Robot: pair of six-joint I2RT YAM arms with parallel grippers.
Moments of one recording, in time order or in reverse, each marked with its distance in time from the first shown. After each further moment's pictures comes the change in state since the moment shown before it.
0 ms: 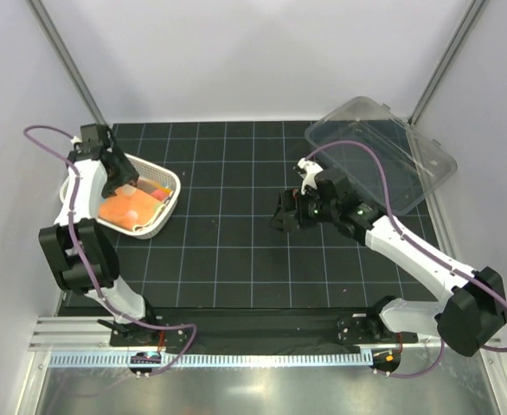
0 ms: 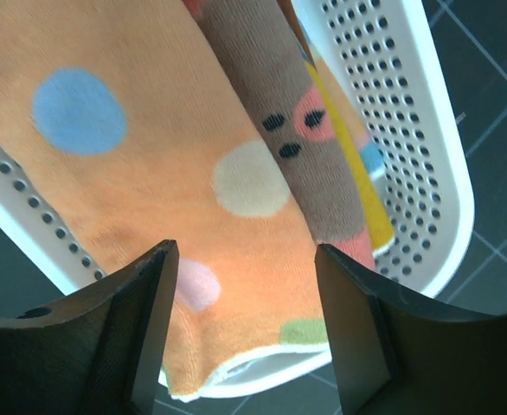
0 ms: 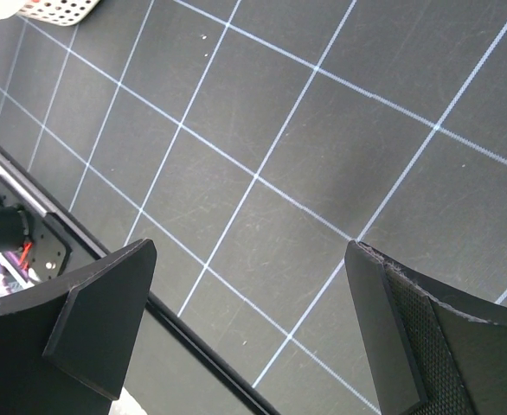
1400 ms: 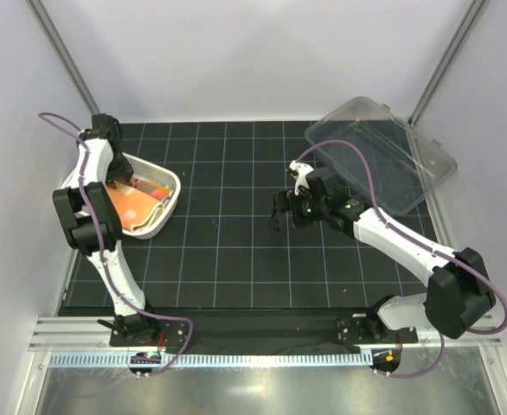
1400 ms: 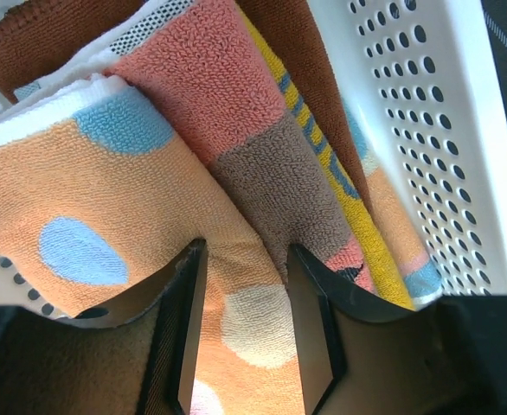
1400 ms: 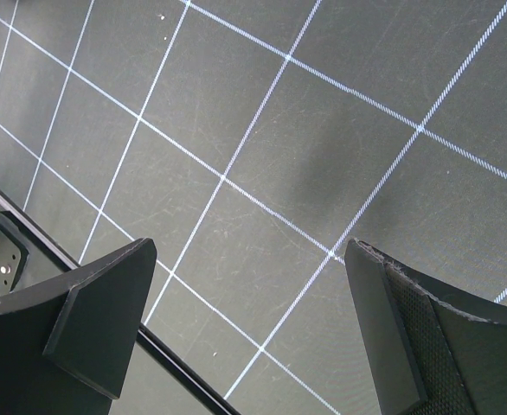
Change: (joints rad) left arm 0.000 0.398 0.348 -0.102 -0.168 0.026; right arm -0.011 0.125 0.008 0.039 0.010 -0.060
